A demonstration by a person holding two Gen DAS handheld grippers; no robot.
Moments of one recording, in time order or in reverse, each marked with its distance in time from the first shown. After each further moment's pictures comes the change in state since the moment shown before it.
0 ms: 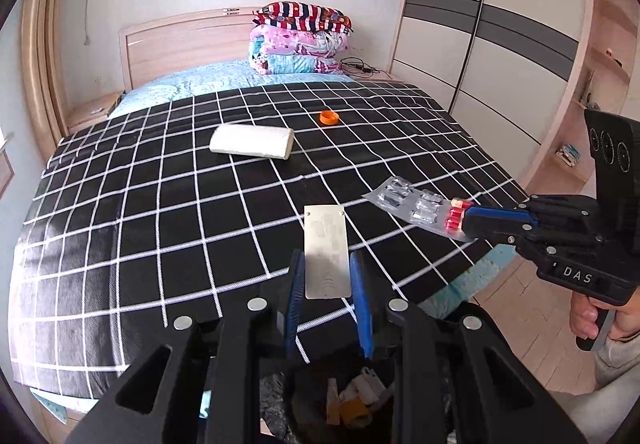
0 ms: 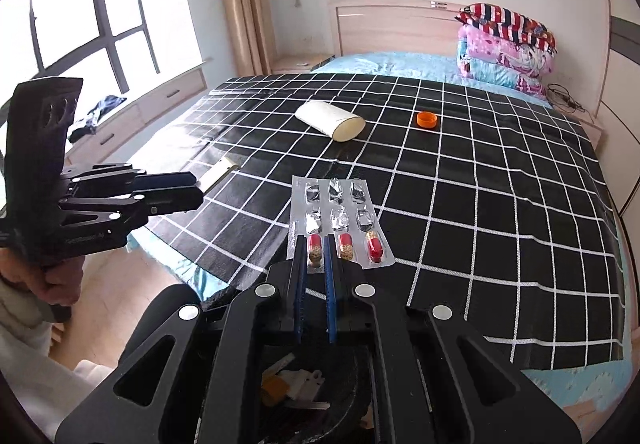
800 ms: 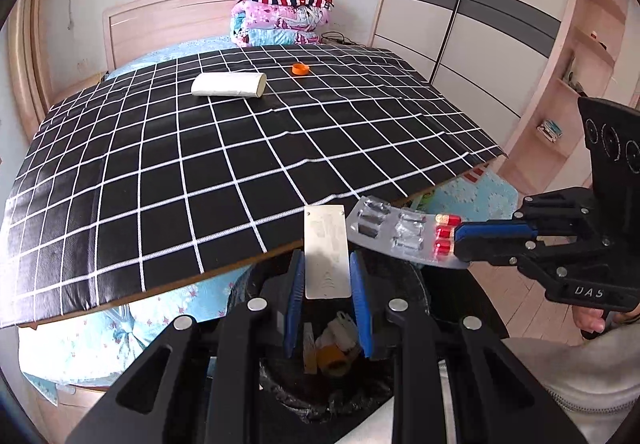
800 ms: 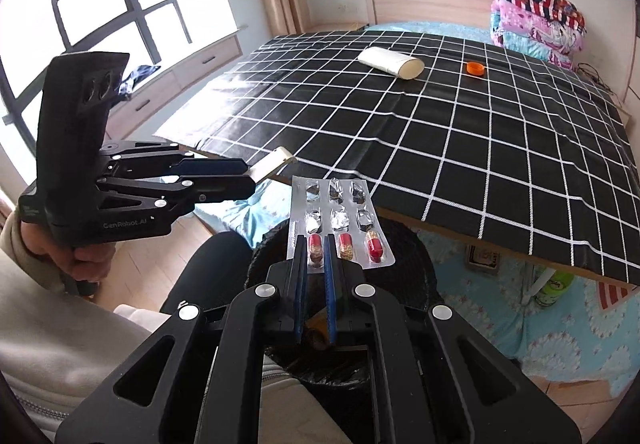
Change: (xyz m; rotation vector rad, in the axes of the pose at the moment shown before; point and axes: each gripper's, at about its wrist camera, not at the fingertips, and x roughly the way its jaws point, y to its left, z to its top) left arm -0.024 -0.021 -0.061 0.016 0.087 -0.057; right arm -0.027 0.053 -0.057 -0.036 0.119 0.112
